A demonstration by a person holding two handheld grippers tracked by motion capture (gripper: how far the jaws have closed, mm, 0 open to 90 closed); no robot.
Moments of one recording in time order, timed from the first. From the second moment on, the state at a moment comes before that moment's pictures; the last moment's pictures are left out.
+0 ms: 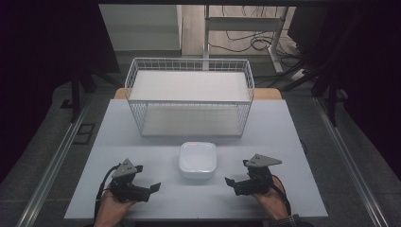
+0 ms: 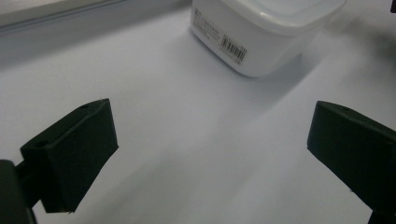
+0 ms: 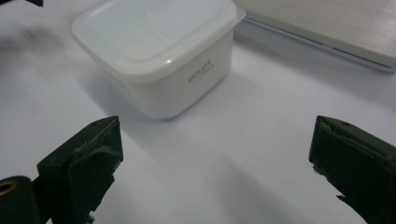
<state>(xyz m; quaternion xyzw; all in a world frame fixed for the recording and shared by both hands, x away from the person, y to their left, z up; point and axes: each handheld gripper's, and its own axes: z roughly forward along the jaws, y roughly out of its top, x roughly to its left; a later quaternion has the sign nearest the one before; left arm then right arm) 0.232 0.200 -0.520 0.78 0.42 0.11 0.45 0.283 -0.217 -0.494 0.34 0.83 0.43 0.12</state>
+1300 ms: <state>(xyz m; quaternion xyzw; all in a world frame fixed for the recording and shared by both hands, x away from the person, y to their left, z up) 0.327 0.123 -0.506 0.81 0.37 0.07 0.45 0.346 -0.146 -0.488 0.34 0.85 0.40 0.06</state>
